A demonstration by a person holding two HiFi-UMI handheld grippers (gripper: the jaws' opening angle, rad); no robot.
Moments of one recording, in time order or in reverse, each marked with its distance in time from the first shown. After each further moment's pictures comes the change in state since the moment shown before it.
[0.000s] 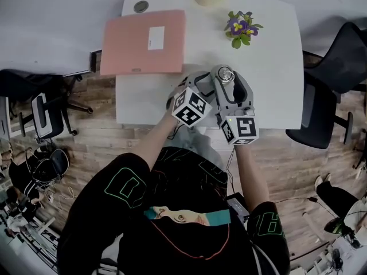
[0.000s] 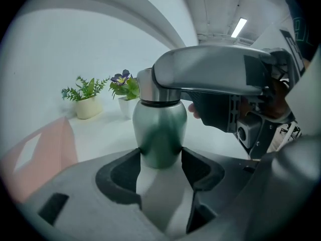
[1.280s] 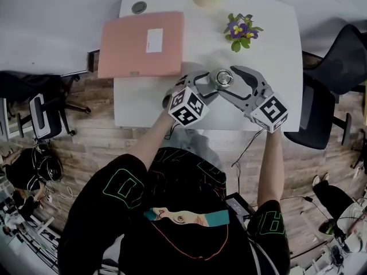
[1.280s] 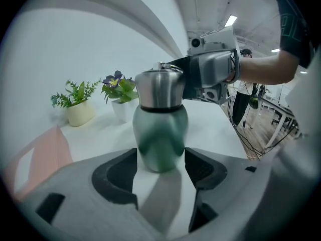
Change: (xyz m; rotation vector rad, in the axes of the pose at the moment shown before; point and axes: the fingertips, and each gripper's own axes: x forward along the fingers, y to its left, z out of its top) left arm 0.004 0.002 0.005 0.088 0.017 -0.076; right arm 0.004 0.010 0.005 -0.289 0.292 0.673
